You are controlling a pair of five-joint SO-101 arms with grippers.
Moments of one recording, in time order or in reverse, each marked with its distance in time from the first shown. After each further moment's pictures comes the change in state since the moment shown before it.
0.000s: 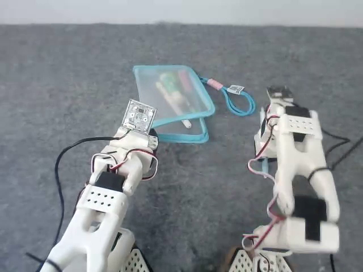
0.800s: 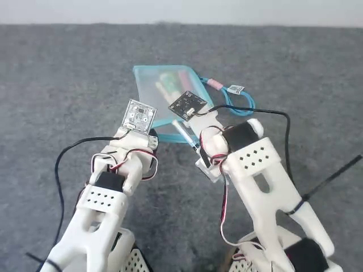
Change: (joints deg) left arm 0.0 0.0 0.0 0.0 0.0; right arm -34.4 -18.7 -0.2 12.5 7.1
